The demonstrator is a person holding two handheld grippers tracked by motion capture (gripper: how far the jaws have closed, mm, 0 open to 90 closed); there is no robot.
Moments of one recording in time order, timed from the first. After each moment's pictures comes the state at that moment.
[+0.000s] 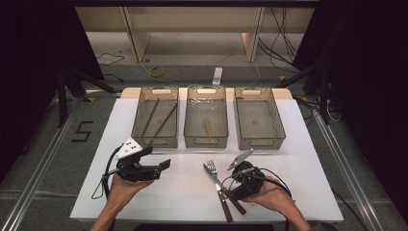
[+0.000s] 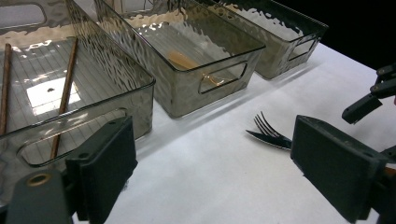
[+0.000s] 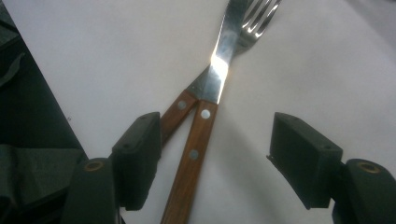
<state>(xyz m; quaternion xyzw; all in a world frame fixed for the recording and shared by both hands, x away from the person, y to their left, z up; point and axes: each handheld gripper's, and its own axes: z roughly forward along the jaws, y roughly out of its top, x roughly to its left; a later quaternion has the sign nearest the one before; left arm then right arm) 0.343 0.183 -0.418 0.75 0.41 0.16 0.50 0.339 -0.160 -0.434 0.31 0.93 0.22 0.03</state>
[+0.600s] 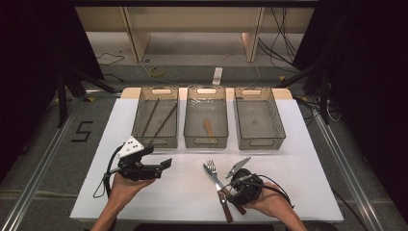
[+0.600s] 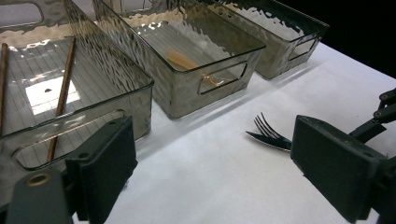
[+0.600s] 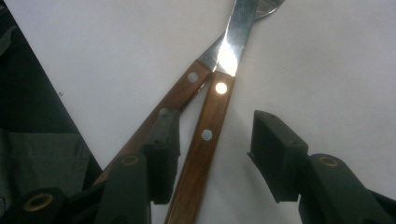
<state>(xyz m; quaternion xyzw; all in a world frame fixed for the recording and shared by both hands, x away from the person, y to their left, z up) 0.346 0.181 -0.418 0.75 0.41 0.16 0.50 0.330 -0.158 -0.450 0.30 0.94 0.19 0.02</state>
